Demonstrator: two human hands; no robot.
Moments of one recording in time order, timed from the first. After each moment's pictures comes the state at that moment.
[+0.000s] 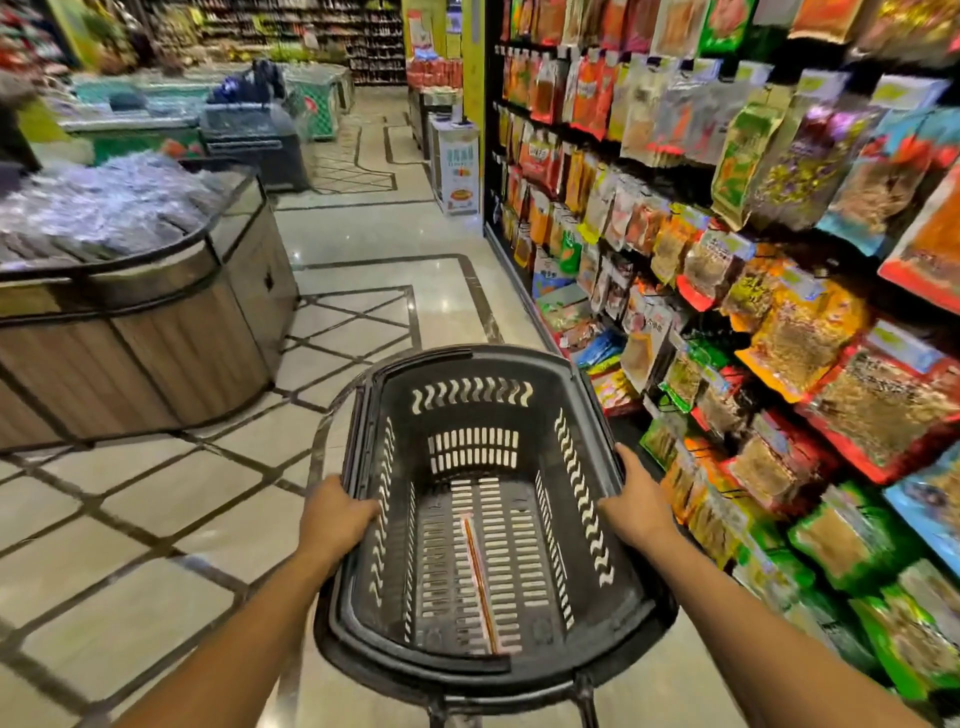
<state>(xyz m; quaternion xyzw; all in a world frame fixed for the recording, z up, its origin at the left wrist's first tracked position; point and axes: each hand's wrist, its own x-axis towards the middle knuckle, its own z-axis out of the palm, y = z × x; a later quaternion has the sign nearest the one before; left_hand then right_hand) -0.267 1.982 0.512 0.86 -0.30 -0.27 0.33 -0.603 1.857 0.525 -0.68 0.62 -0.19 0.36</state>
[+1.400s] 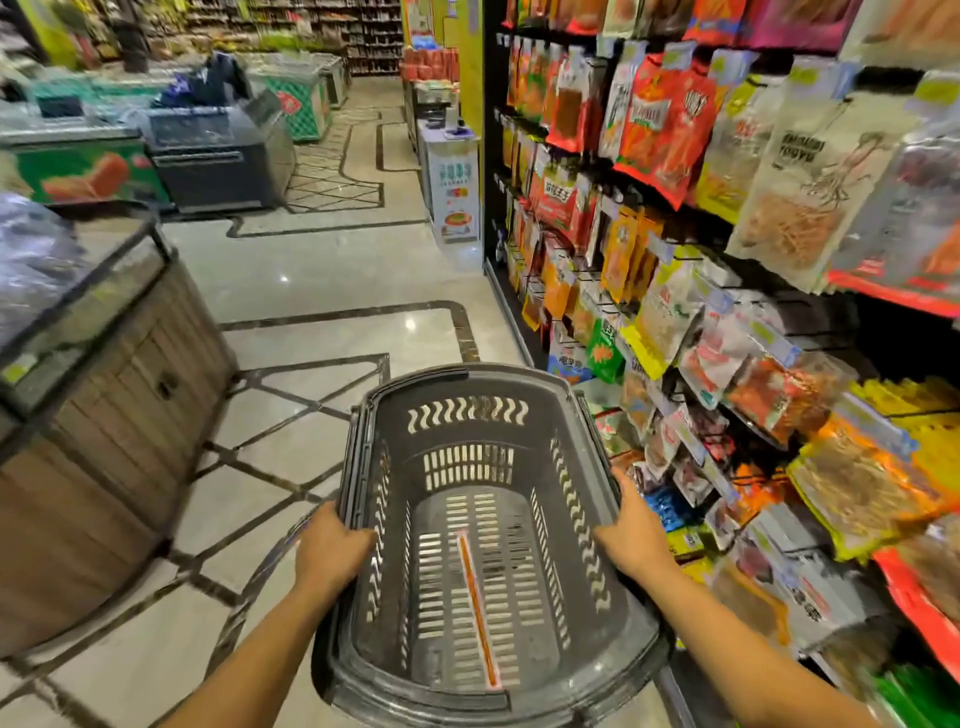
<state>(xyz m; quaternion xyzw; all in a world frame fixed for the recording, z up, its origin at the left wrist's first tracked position) -0.031 1.146 0.510 0.84 -0.29 -0.29 0.35 -0.347 0.998 0.484 -0.67 0.61 -0.18 0.39</state>
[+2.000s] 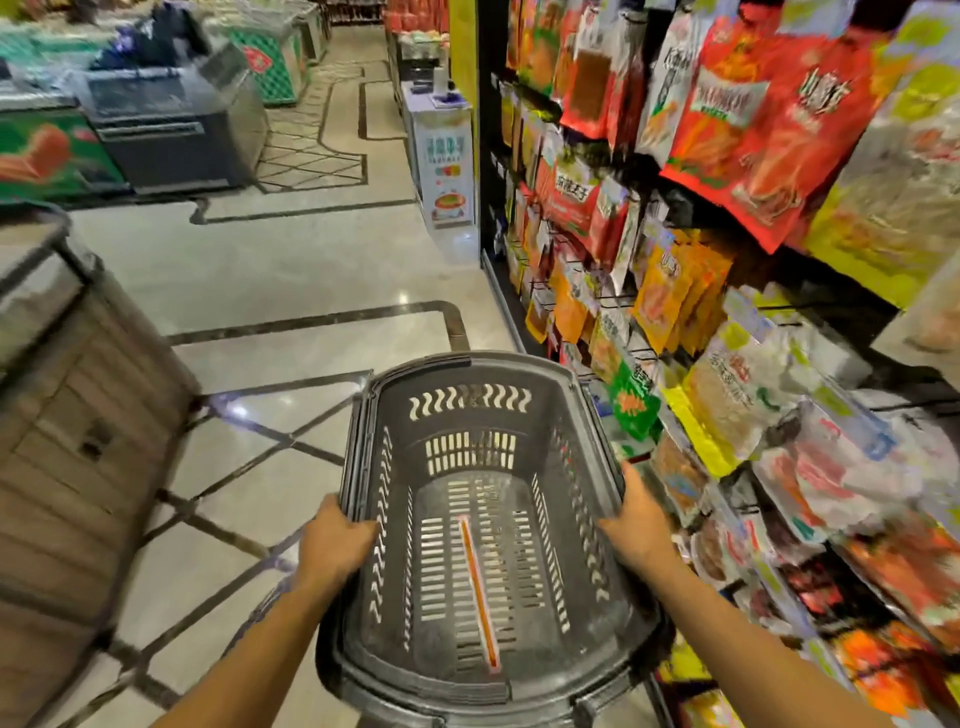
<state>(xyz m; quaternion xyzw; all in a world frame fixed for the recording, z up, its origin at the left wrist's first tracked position) 0.097 0.805 0.480 0.86 -0.27 -0.29 0.31 -0.223 0.674 0.470 -0.65 0.62 -0.19 0.41</state>
